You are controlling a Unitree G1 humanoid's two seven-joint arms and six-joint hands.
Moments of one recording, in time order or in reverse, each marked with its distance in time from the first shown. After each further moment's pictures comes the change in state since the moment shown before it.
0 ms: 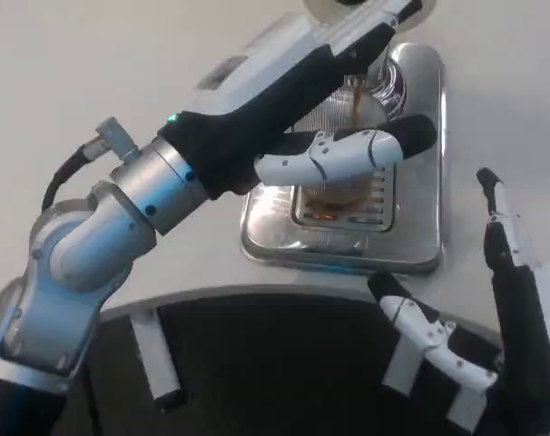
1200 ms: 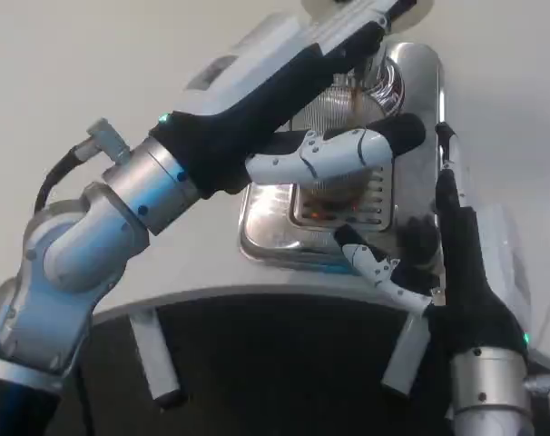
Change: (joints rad) left arm 0.002 0.017 0.003 0.026 -0.001 -0.031 0.026; right arm -0.370 0.009 -0.017 0.379 0.121 0.001 -0.164
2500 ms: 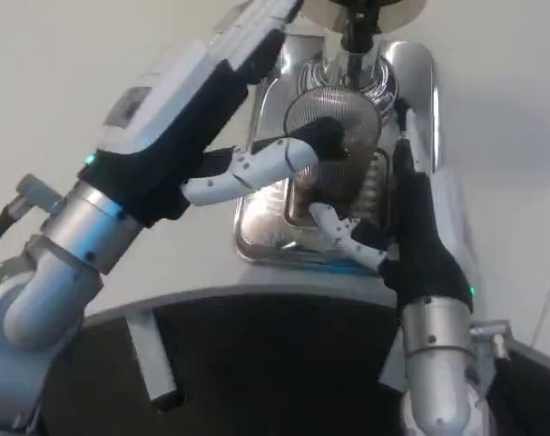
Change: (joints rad) left arm 0.187 0.006 0.123 -0.076 0.124 -0.030 0.190; right arm -0.232 0.011 0.028 0.218 0.140 0.015 -0.055
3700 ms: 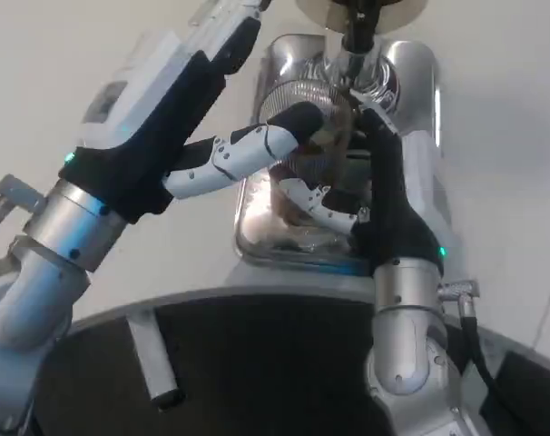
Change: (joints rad) left arm 0.011 -0.001 0.033 -0.010 -0.012 0.018 0.004; right arm -0.152 0.044 0.016 0.103 -0.068 0.063 -0.091
